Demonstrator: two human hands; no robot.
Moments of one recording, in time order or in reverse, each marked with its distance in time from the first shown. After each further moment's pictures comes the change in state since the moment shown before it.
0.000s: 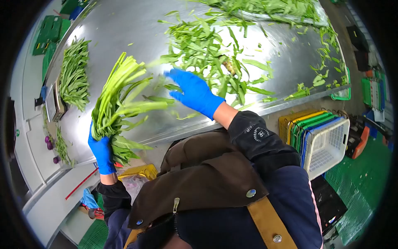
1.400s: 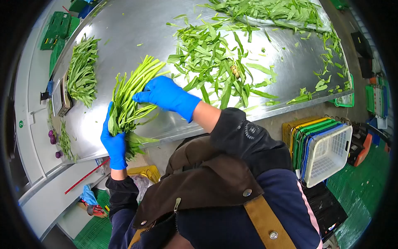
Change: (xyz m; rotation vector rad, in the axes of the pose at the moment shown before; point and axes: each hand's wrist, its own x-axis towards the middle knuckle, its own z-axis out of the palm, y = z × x) left_hand -0.018 0.010 0.026 0.164 -0.040 0.168; right_hand 0.059 -0.100 -0.004 0.716 -0.191 0.199
